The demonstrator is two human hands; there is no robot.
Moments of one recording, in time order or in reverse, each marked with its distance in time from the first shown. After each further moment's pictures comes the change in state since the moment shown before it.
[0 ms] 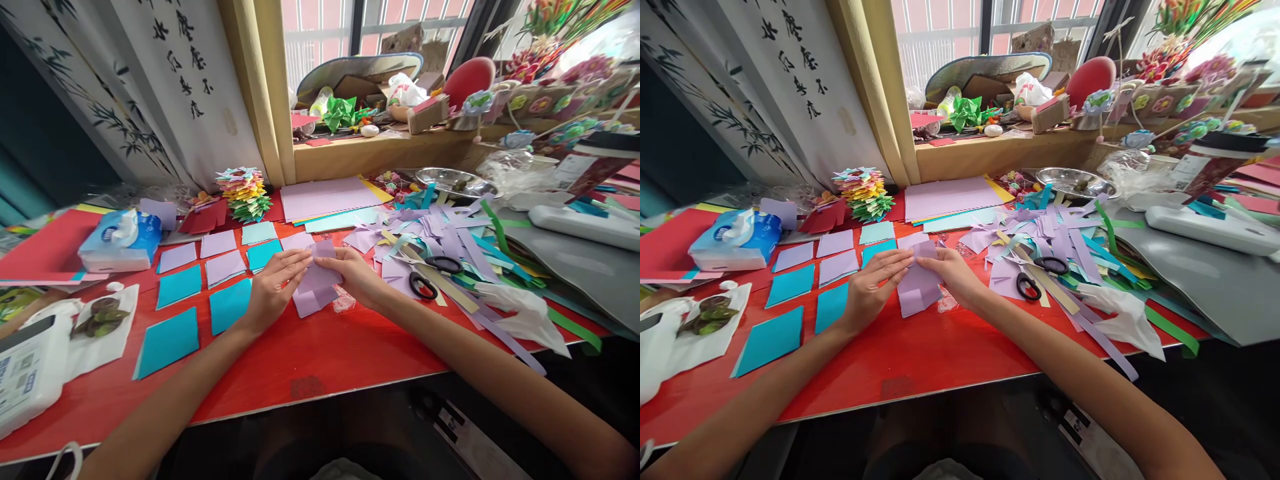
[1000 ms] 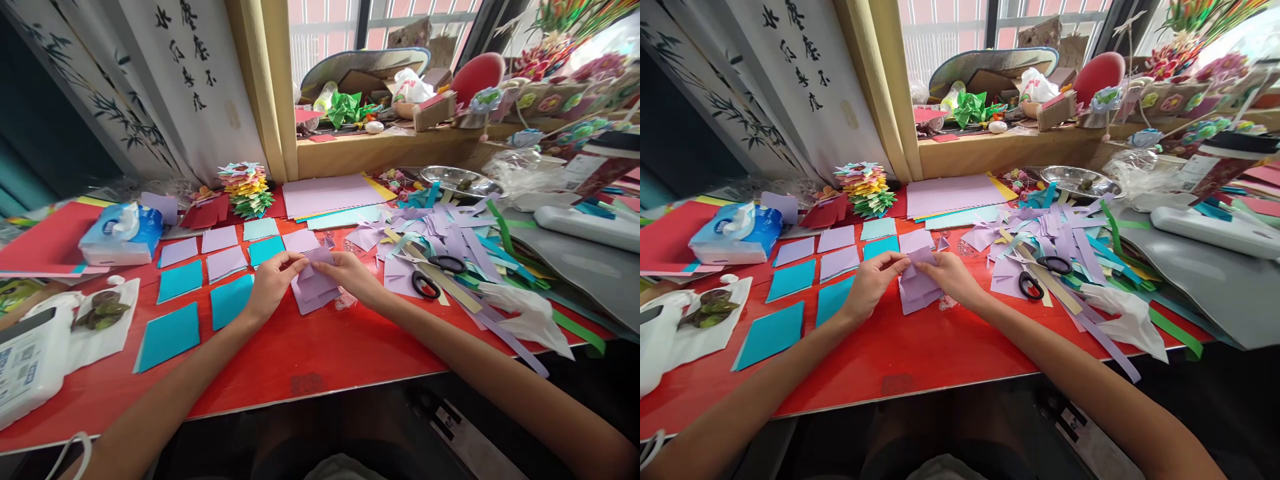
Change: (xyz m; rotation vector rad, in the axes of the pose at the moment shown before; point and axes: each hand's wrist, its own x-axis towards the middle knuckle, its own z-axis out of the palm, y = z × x) left_hand 0.005 0.000 0.003 -0.400 -0.047 -0.680; right_hand 0.001 0.008 -0.002 -0.513 0.053 -0.084
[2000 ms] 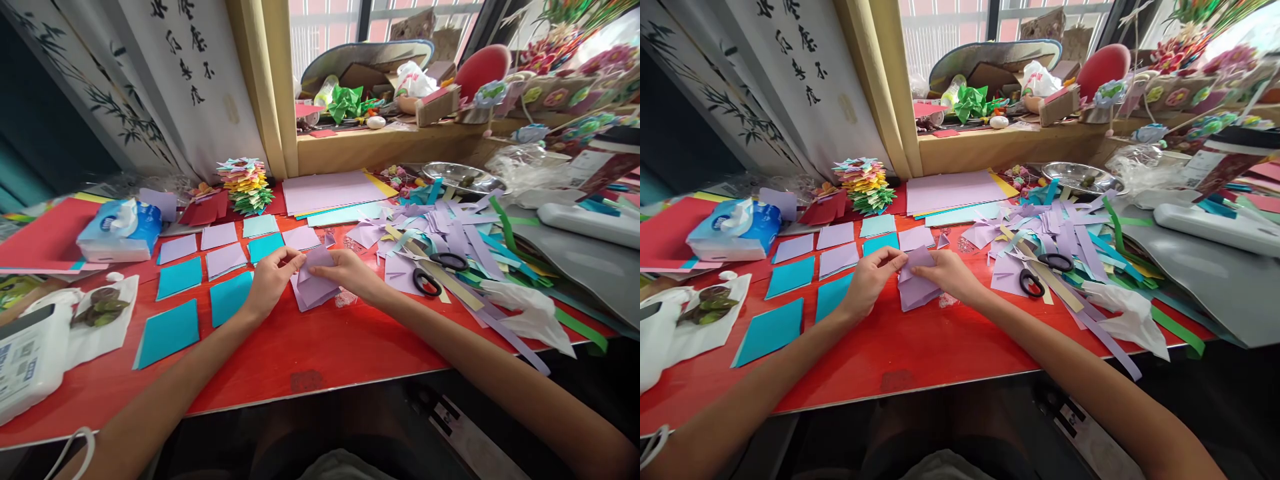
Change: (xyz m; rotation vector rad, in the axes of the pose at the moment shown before) left_hand -0.001 0.004 0.001 0.008 0.001 0.011; right_hand 0.002 0.000 0.000 -0.129 -0.047 0.028
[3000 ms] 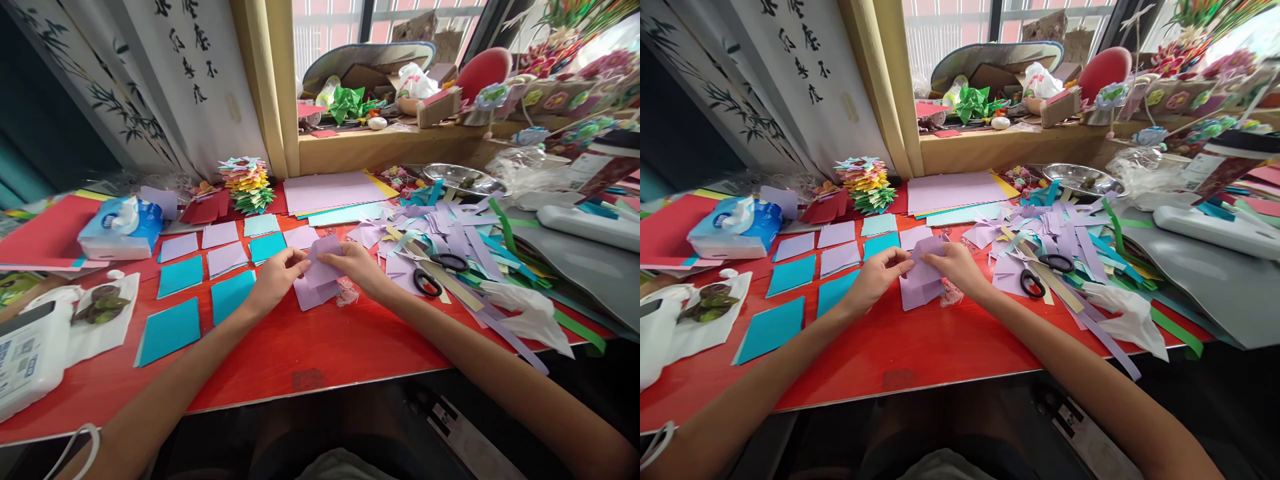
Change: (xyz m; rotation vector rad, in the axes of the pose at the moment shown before) left_hand 0.003 -0.002 -0.002 0.001 -0.140 -0.075; right_hand 0.003 -0.003 -0.007 0.043 0.121 0.020
